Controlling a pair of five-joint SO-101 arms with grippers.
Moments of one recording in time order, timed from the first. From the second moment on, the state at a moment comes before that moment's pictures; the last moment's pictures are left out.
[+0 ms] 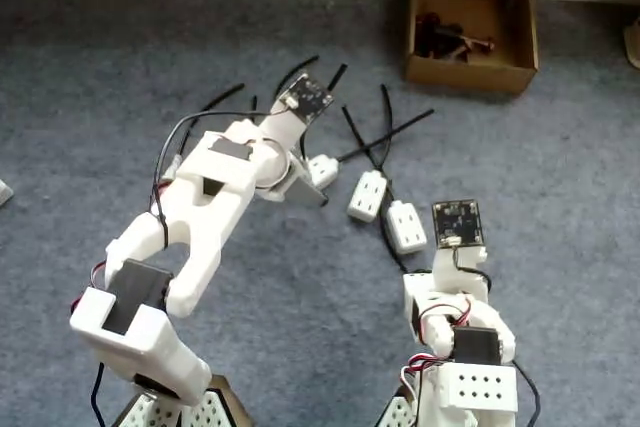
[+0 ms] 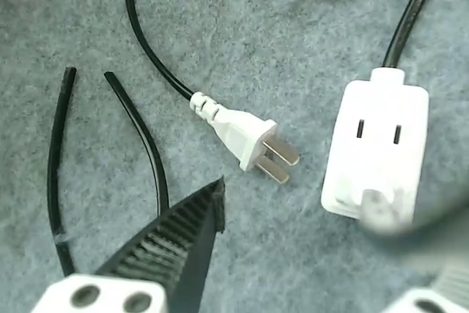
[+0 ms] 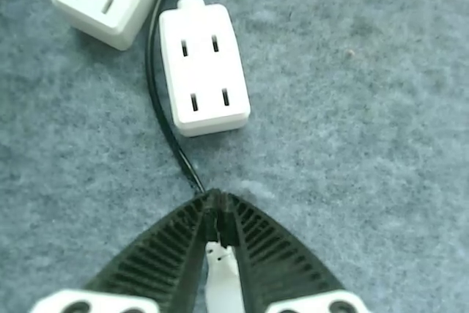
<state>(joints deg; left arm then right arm) 10.1 7.8 26.2 32.7 -21.6 -1.2 -88.4 92.0 57.4 10.5</state>
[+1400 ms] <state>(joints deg) 10.6 14.8 23.6 32.5 -23.7 -1.2 -88.4 92.0 57.4 10.5</state>
